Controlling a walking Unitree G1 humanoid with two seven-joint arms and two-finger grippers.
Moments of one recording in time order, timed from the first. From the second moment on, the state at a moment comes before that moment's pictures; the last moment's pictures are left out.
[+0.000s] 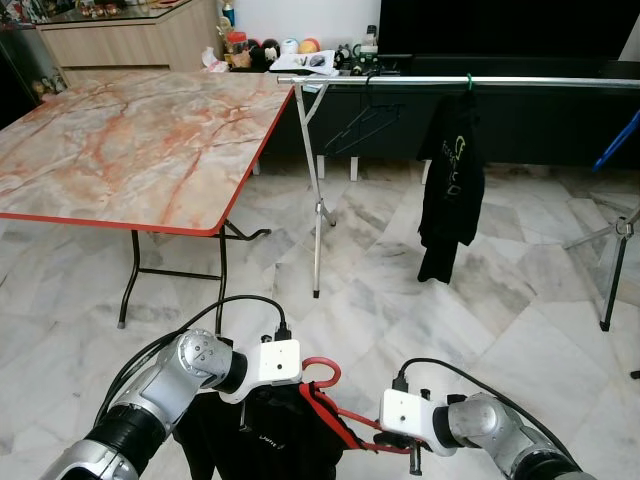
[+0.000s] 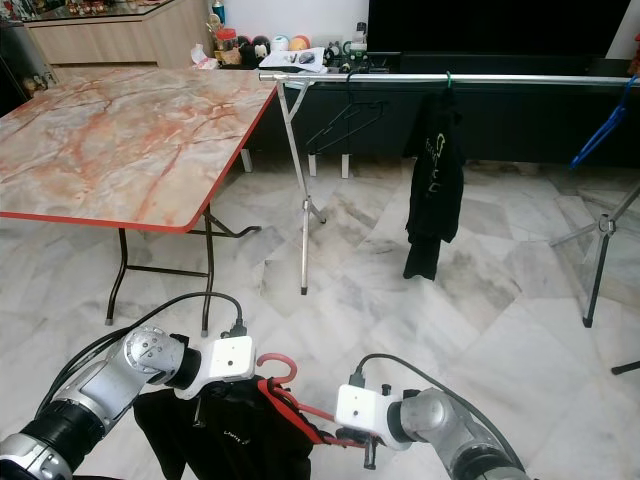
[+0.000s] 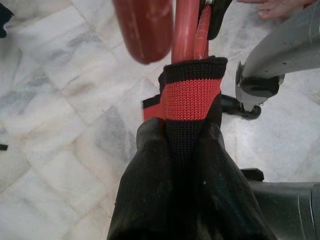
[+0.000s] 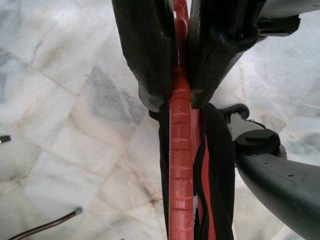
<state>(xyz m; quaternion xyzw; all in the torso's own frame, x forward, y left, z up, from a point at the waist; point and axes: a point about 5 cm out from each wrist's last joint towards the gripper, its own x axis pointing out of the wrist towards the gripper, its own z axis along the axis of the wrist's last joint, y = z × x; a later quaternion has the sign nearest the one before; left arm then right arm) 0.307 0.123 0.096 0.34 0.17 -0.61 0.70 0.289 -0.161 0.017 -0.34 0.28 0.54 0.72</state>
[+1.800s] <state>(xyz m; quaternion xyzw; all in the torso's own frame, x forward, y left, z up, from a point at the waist) 0.304 0.112 0.107 0.33 0.15 -0.63 0.69 0.274 -0.161 0.006 -0.30 0.33 0.58 0.68</state>
